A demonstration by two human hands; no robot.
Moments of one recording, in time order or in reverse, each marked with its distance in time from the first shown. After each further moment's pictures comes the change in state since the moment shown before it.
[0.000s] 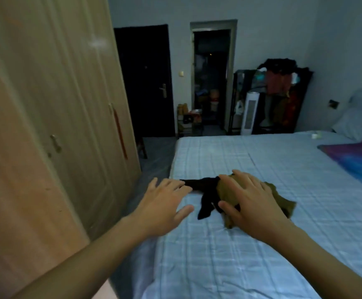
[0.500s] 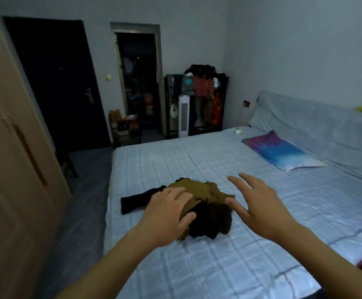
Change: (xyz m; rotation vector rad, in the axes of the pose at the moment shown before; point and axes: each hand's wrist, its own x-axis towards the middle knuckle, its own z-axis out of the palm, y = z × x) left_hand 0.153 0.067 0.063 -0.192 0.070 0.310; right_hand -0.006 0.123 -0.015 -0.049 0.068 0.377
